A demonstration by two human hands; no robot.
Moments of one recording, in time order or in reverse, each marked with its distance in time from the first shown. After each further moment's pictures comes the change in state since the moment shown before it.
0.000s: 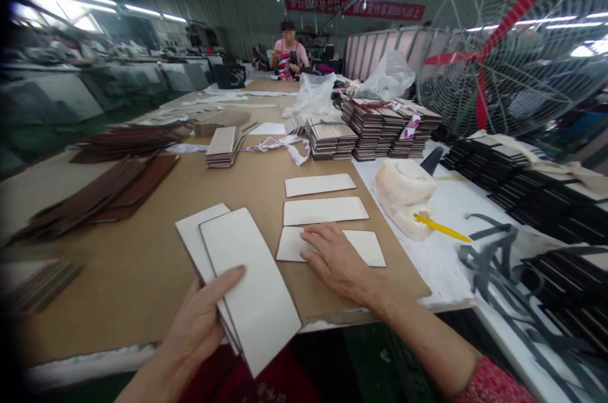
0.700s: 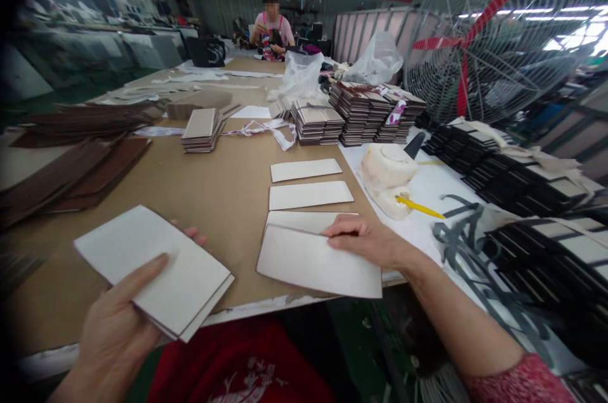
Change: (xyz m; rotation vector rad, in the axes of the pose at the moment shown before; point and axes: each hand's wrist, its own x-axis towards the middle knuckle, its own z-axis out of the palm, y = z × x) left_hand -0.006 0.034 -0.035 -0.027 0.011 0.209; right_hand -0.040 0.020 -0.069 0.516 -0.163 0.376
